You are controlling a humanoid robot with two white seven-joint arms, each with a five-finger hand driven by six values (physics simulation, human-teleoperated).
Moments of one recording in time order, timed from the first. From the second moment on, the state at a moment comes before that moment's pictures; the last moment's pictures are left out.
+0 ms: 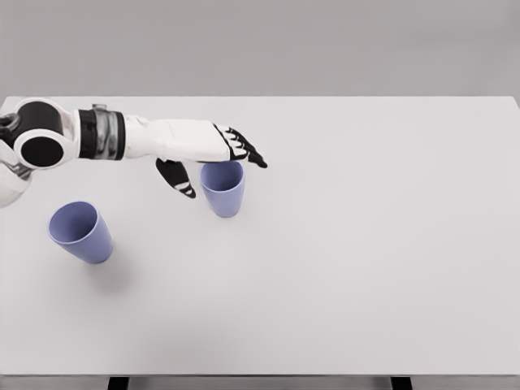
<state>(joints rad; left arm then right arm) -1.02 0.74 -1.06 -1.60 -0.11 -0.37 -0.61 0.03 0.00 0.15 0.01 -0.09 -0.06 -0.08</state>
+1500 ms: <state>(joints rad) -1.08 0.66 -1.17 -1.50 -0.23 -0.34 -0.61 0.03 0.00 0.15 0.01 -0.09 -0.06 -0.08</state>
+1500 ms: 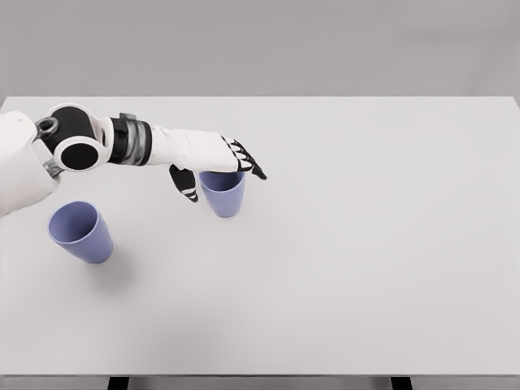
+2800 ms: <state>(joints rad) -1.09 0.65 -1.18 -1.54 -0.32 -0.35 -0.61 0.03 0.00 0.15 0.01 -0.09 -0.06 -0.08</state>
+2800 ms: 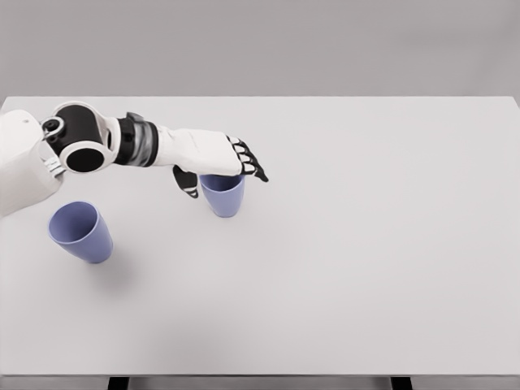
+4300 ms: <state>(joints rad) -1.08 0.63 -1.19 -1.49 -0.32 -0.35 -0.61 0.03 0.00 0.15 0.01 -0.09 -0.06 -0.08</state>
